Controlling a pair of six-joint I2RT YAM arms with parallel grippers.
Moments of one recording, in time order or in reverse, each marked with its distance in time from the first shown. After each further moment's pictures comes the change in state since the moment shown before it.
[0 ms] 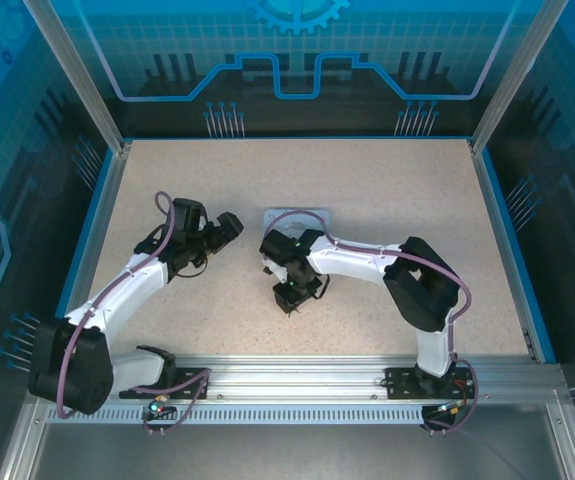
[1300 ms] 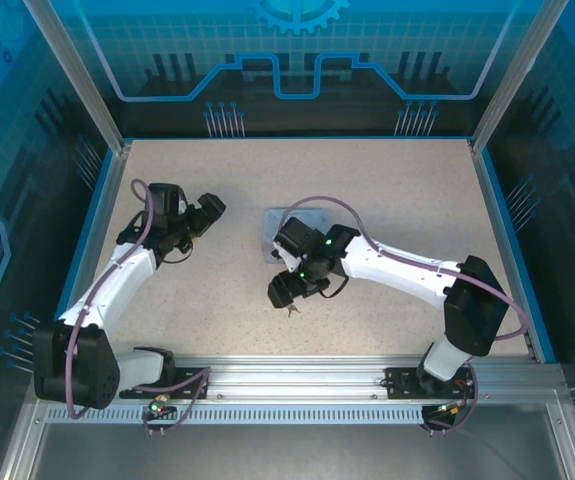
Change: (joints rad) left arm 0.148 0.016 0.120 -0.053 0.067 0.008; right arm 0.011 -0.288 -0.079 0.020 -0.076 0.236
